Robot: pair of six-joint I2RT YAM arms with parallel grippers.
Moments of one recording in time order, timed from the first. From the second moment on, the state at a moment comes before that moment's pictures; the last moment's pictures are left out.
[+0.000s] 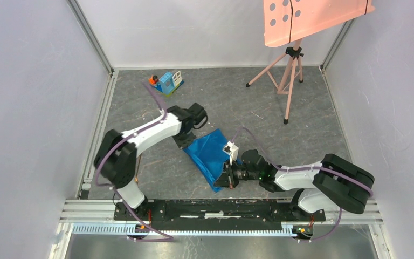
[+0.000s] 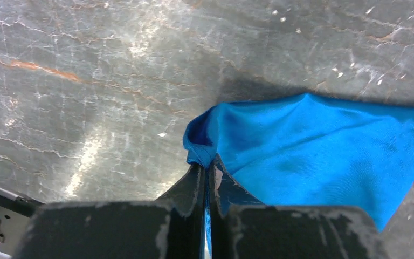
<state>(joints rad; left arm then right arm) -0.64 1.61 1.15 -0.95 -0.35 -1.22 0.99 1.40 0.30 0.62 -0.42 0.66</state>
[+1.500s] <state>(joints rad) -0.84 2.27 1.80 -1.24 -0.52 -1.08 0.94 1.10 0.24 0.27 -0.02 0.26</state>
